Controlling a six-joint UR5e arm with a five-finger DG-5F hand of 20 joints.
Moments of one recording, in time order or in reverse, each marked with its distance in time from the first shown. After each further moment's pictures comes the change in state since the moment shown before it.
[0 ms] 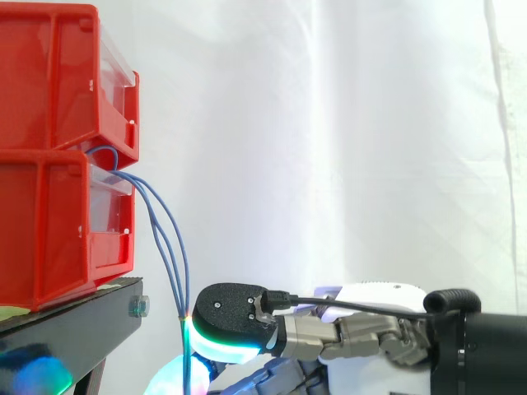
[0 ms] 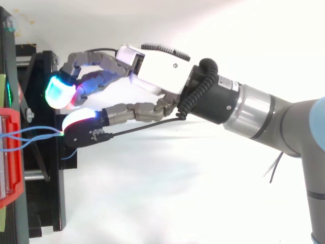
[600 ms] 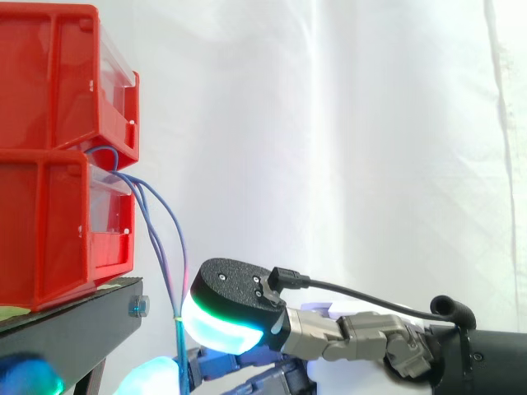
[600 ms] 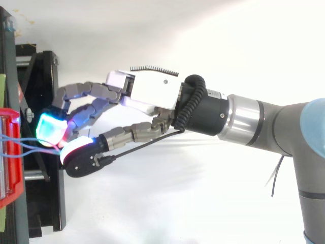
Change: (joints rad) arm 0.001 -0.016 0.000 0.030 -0.132 0.193
